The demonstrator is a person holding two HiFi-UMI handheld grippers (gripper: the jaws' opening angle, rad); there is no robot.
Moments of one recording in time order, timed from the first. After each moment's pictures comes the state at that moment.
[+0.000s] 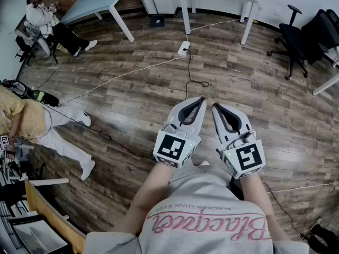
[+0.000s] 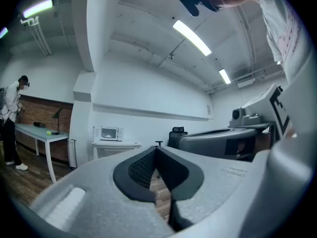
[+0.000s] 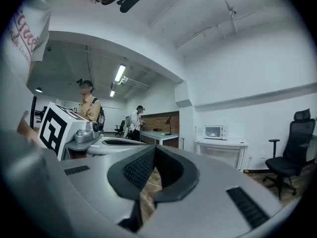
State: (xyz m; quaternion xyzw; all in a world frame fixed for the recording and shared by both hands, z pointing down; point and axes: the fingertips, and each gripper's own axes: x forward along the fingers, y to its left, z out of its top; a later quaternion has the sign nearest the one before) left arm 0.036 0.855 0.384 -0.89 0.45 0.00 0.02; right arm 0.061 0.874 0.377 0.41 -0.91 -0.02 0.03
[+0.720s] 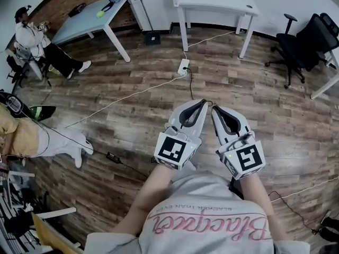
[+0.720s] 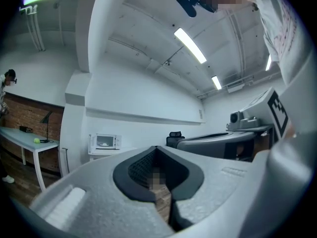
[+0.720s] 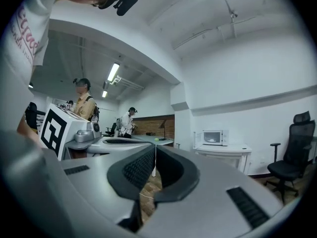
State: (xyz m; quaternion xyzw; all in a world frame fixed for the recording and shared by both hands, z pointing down) left arm -0.076 0.732 0.350 -0.92 0.39 0.01 0.04; right arm -0.058 0.752 0.348 0.45 -0.89 -0.03 0.01
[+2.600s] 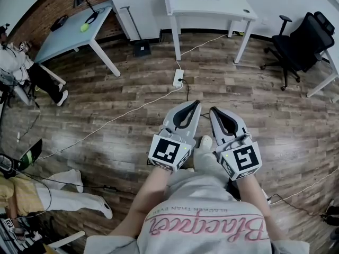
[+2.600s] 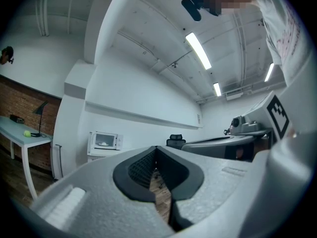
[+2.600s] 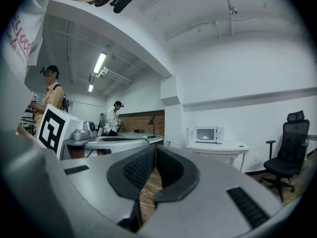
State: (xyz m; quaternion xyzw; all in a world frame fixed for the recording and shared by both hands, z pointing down) left arm -0.155 0.574 0.359 -0.93 0.36 0.04 0.02; right arm -0.124 0.596 0.363 0.52 -0.86 -0.01 0.02
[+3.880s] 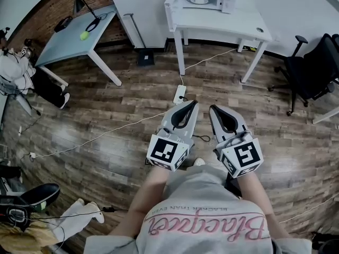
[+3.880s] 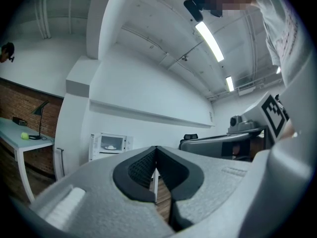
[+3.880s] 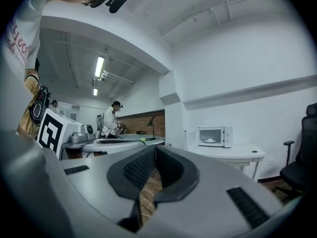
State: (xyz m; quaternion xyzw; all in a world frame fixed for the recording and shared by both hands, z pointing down) left arm -0.086 0.368 0.344 -0.91 0.41 0.04 0.02; right arm -0.046 0.382 0.344 0.47 -0.88 0.01 0.02
